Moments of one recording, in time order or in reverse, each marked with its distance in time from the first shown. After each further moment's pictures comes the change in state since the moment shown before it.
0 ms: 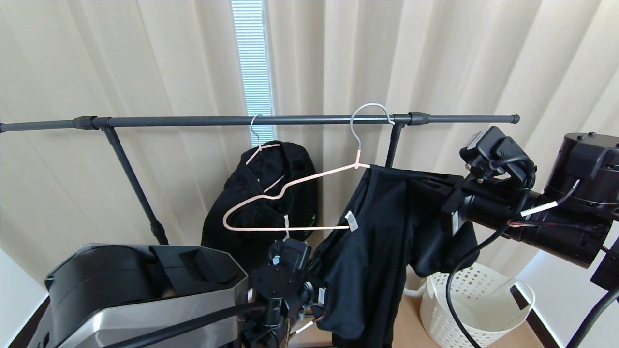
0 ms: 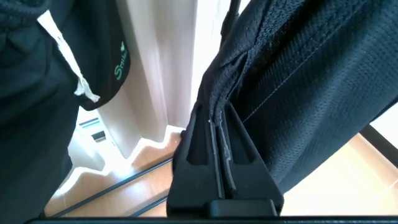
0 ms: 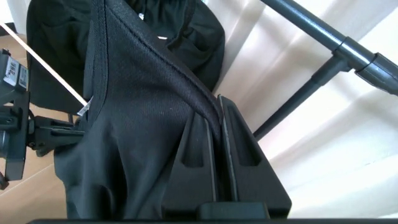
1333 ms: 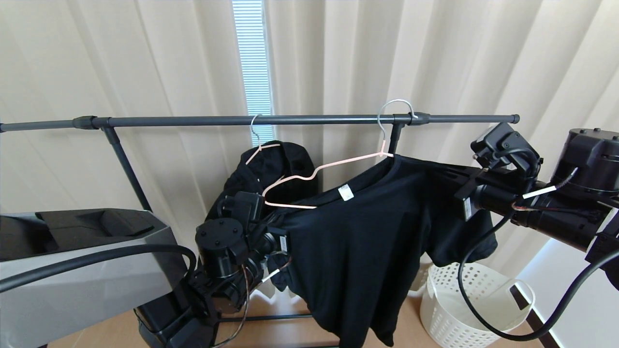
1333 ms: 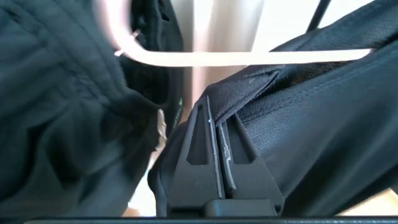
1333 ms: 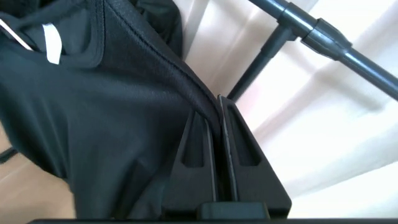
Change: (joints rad) left arm 0.193 -0.185 0.015 0.001 -0.023 0.062; right arm -0.141 0.040 -0.029 -0.007 -0.008 -0.055
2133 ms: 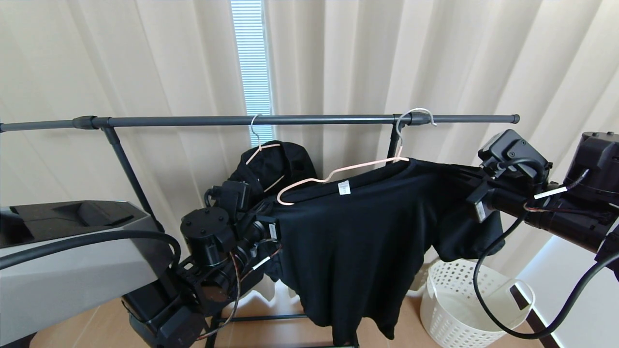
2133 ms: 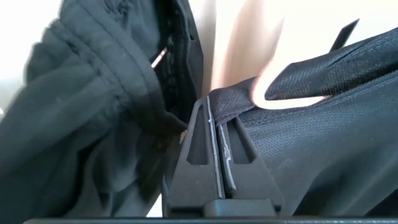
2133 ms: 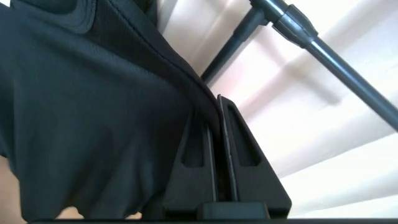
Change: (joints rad) left arm 0.054 -0.034 -0.012 0.000 -0.003 0.018; right arm -0.074 -0.010 0.028 -0.006 0.000 -0.135
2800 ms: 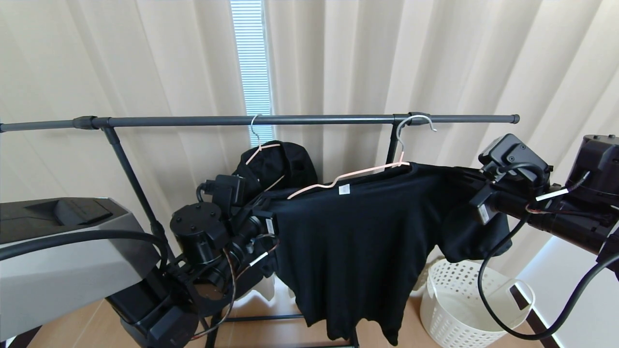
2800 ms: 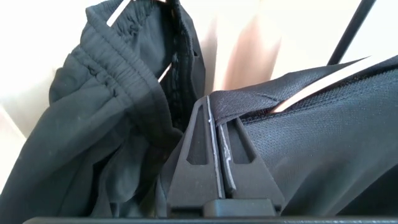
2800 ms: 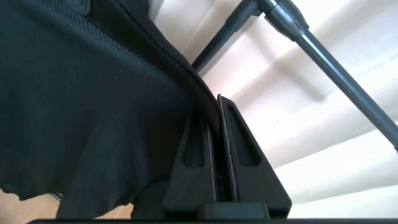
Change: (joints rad) left arm -0.005 -0.050 0.014 0.000 0.001 0.000; right arm -0.016 0.003 0.010 -0.001 -0.008 -0.032
